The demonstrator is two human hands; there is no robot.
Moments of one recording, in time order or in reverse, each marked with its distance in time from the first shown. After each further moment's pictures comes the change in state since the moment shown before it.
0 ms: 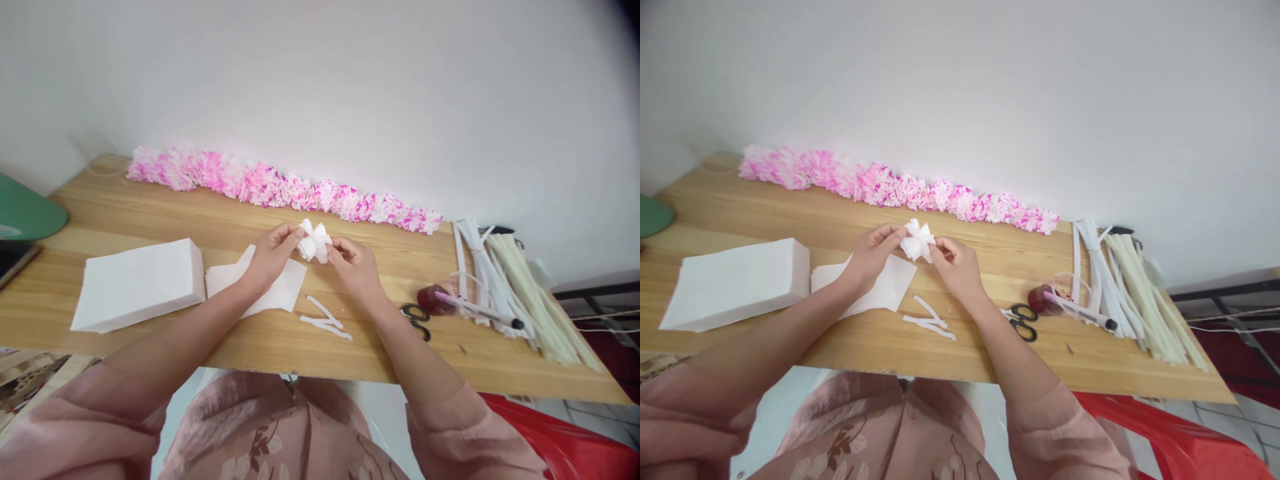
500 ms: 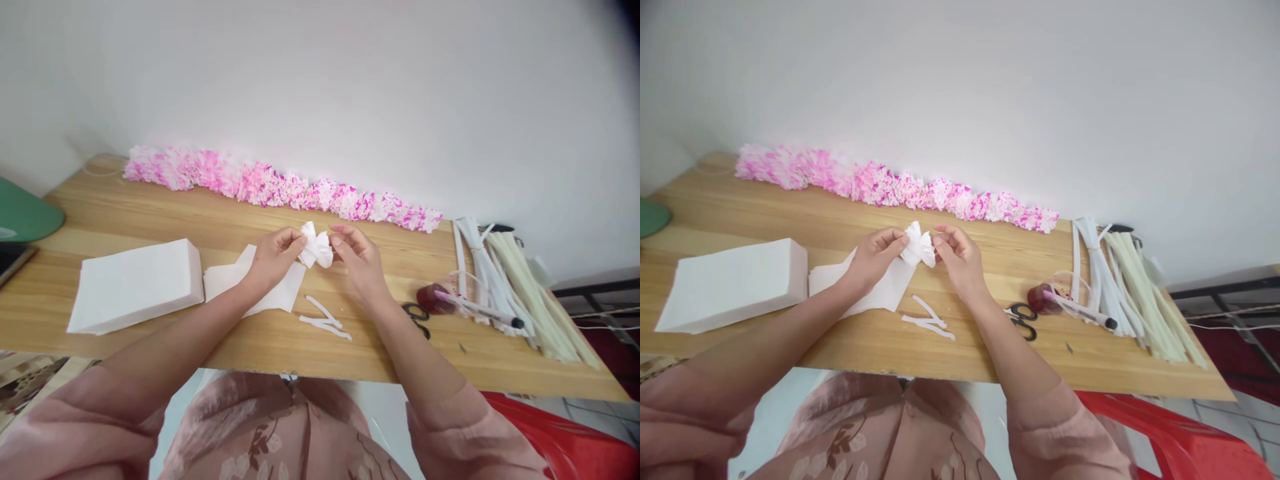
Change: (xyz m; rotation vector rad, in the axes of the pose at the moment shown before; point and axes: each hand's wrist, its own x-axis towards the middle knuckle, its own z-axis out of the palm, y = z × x) left_hand -0.003 -0.001 0.001 0.115 -0.024 0.022; right_hand 0.002 -0.003 0.001 0.374 0.059 0.117
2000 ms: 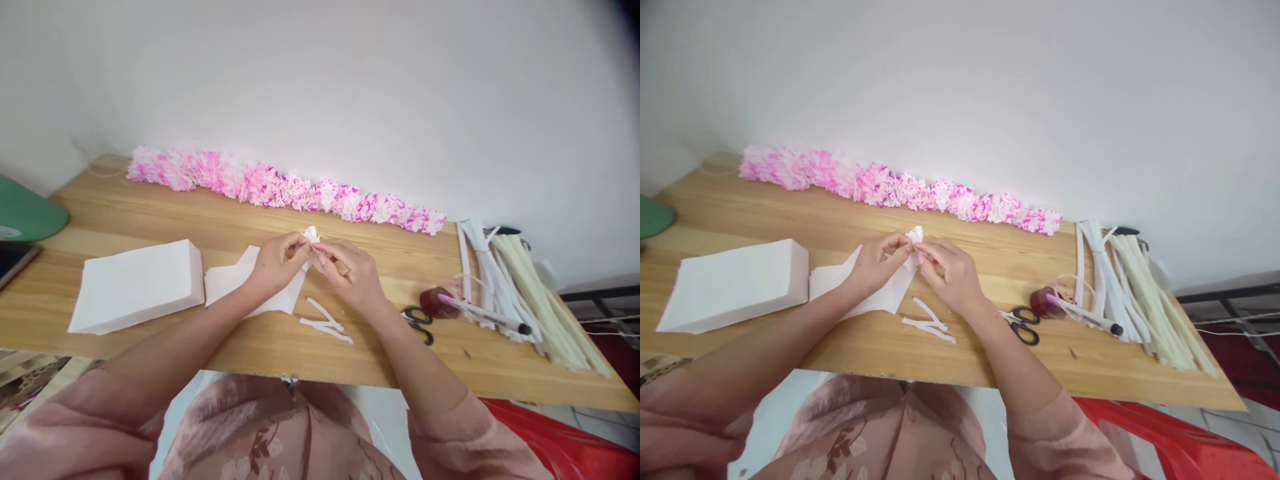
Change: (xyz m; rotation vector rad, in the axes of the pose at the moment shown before) left_hand -0.007 0.011 -0.002 0.354 -0.050 0.115; right_hand -0.009 -0.004 -0.002 -0.613 -0.168 -0.664
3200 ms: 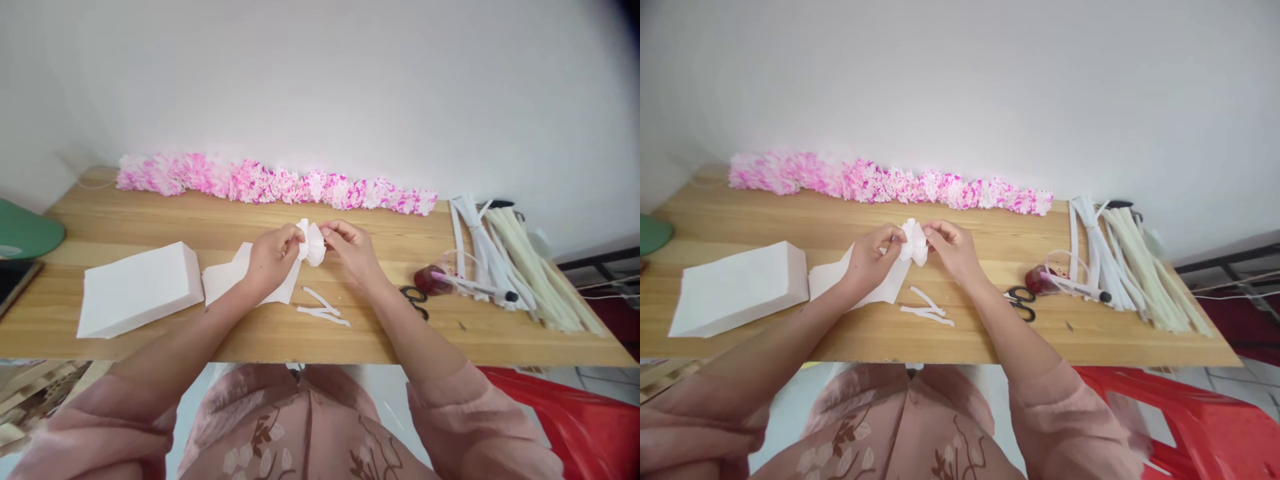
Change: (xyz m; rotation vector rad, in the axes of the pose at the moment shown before) left_hand -0.003 -0.003 0.004 0.223 0.071 0.149; right_hand 0.007 0.010 0.003 0.697 0.131 0.687
